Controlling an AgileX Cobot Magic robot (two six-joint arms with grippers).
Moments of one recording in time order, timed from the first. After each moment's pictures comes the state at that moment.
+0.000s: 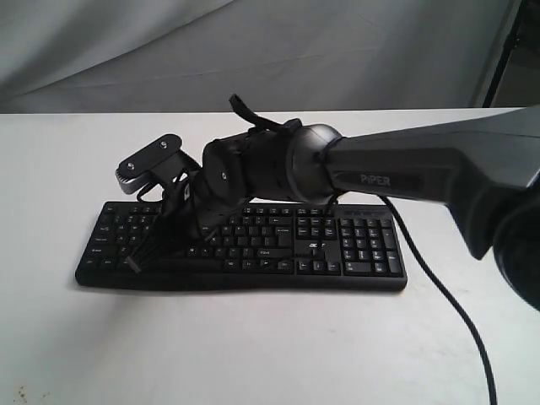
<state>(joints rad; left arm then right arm) -0.17 0.00 0.00 0.04 0.26 -0.02 0.81 2.22 -1.61 0.24 0.43 -0.30</state>
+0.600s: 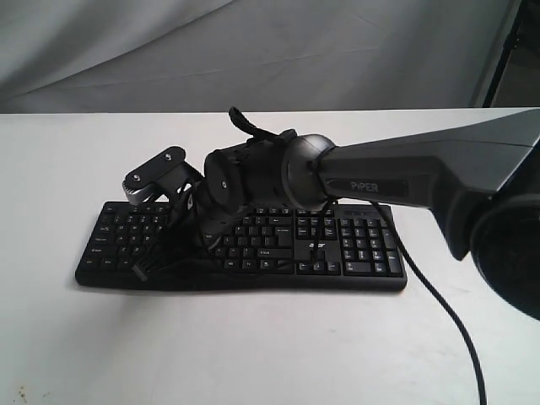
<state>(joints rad) -0.17 0.00 0.00 0.04 0.26 -0.02 0.81 2.26 -1.61 0.24 0.44 -0.30</state>
